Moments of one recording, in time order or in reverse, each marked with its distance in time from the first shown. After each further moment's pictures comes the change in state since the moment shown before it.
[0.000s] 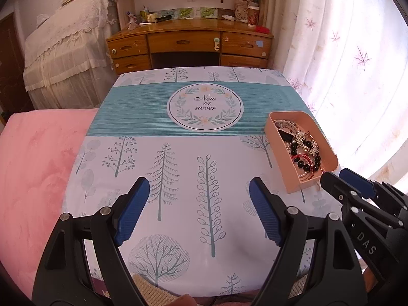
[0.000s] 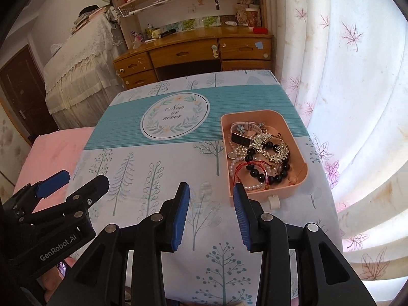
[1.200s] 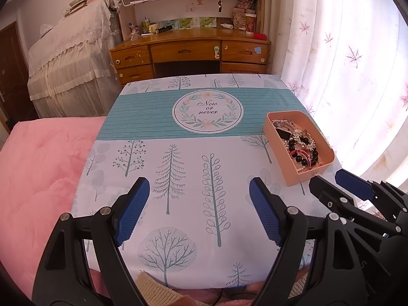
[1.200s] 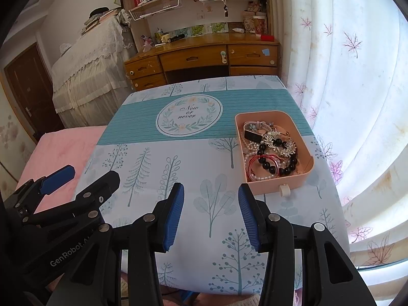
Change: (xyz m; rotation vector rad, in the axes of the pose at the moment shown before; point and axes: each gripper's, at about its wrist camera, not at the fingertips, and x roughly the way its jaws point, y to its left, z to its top) left arm -0.029 -0.010 -0.015 0.030 -0.057 0.025; right arm -0.033 0.011 -0.016 -0.030 -0.026 0.037
